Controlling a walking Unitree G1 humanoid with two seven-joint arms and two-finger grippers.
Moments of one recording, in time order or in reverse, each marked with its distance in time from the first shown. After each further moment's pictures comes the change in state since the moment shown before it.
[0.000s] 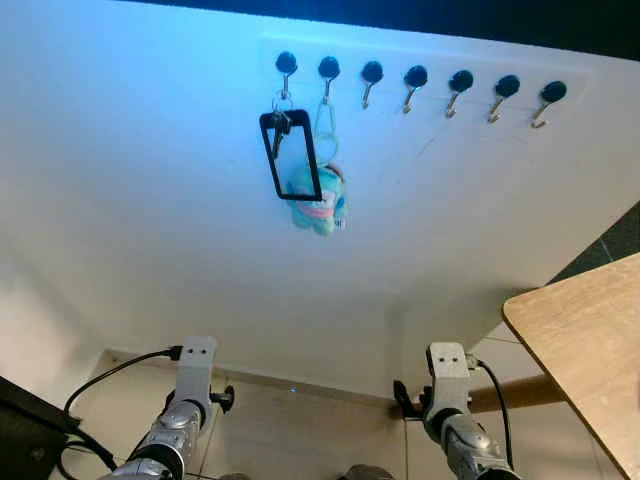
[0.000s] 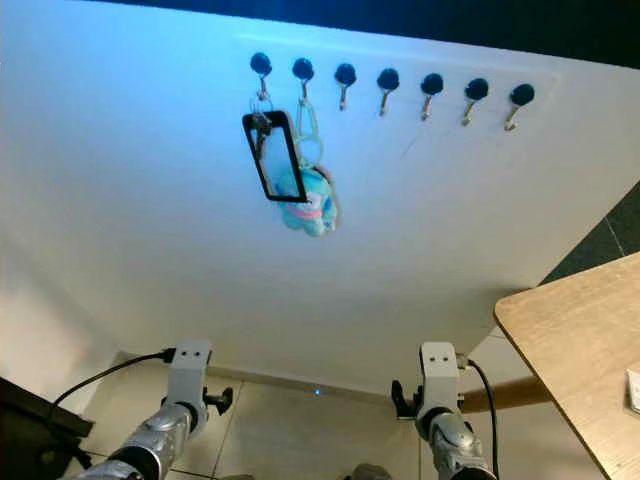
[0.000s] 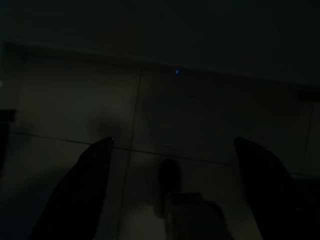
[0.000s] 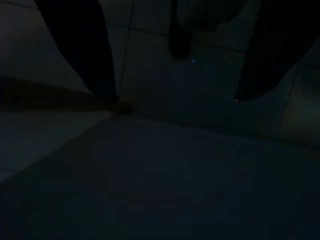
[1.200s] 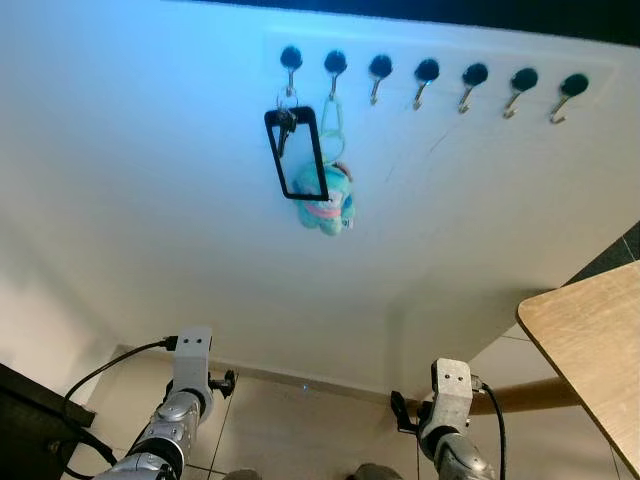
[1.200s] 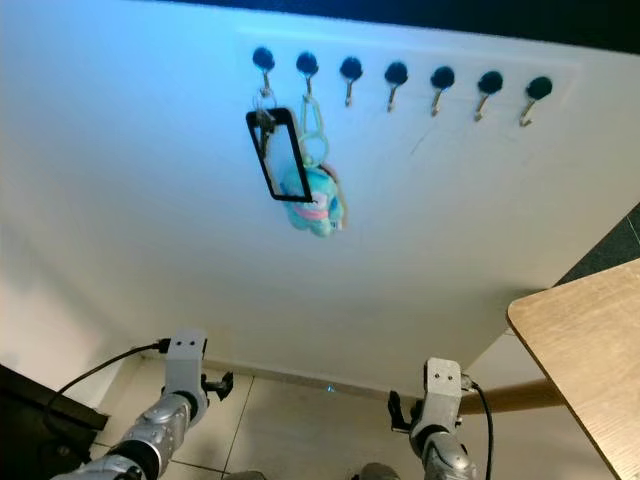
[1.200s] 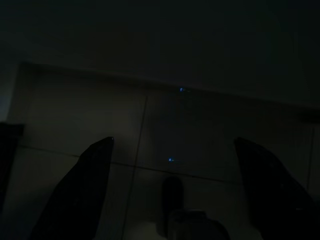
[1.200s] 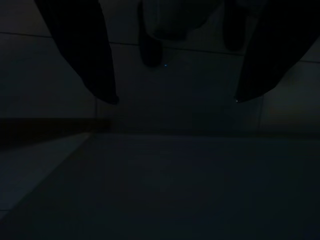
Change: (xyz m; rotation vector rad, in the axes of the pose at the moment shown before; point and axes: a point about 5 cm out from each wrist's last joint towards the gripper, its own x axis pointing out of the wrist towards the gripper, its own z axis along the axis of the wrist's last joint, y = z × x) left arm 0.001 -0.002 0.015 -0.002 -0.078 -0.033; right arm -0.014 0.004 -0.030 0.183 0.016 -0.071
